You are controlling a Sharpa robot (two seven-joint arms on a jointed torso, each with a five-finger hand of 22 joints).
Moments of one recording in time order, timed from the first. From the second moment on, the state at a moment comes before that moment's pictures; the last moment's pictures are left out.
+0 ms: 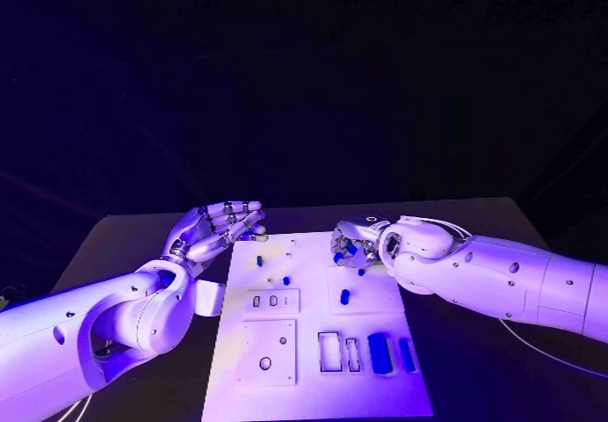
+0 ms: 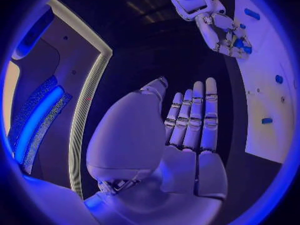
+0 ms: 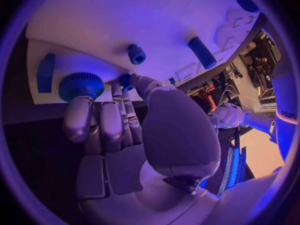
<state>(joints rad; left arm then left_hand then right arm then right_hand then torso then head) 1.11 -0.94 0.03 1.73 -0.08 -0.44 0.51 1.52 -0.15 0.26 0.28 0.19 0.81 0.21 0.25 0.16 0.97 0.17 0.15 0.07 0.96 0.13 0.41 0.39 0.18 0.91 0.21 0.48 0.23 1.26 -0.65 -0.12 1.31 -1.58 -0.19 -0.12 1.38 -0.23 0.44 0.13 0.23 1.01 0.16 0.19 0.27 1.15 0.09 0.11 0.13 1.46 0.01 1.23 1.09 0.10 1.34 0.11 1.28 1.13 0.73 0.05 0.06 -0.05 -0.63</state>
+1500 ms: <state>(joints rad) 1.12 -0.93 0.04 1.69 -0.06 -0.44 0.51 1.52 -0.15 0.27 0.27 0.19 0.81 0.21 0.25 0.16 0.96 0.18 0.14 0.07 0.96 0.13 0.40 0.41 0.18 0.90 0.22 0.50 0.25 1.25 -0.45 -0.12 1.19 -1.57 -0.47 -0.15 1.41 -0.20 0.56 0.07 0.23 1.07 0.12 0.29 0.39 1.22 0.08 0.15 0.14 1.47 -0.02 1.30 1.13 0.09 1.37 0.08 1.35 1.24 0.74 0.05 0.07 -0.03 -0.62</state>
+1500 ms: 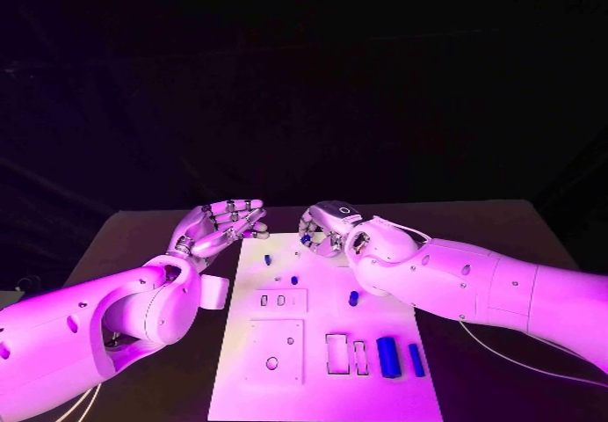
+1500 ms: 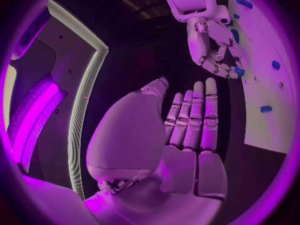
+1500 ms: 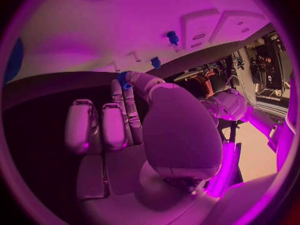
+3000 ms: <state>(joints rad) 1.13 -0.93 0.04 1.68 -0.06 -0.44 0.50 1.53 -0.15 0.27 0.27 0.19 0.80 0.21 0.25 0.16 0.96 0.18 0.13 0.07 0.96 0.13 0.41 0.41 0.18 0.89 0.22 0.51 0.25 1.25 -0.38 -0.11 1.11 -1.58 -0.45 -0.20 1.40 -0.20 0.57 0.05 0.23 1.06 0.12 0.30 0.40 1.21 0.08 0.14 0.14 1.47 -0.02 1.30 1.13 0.08 1.37 0.08 1.36 1.26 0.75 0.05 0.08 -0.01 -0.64</state>
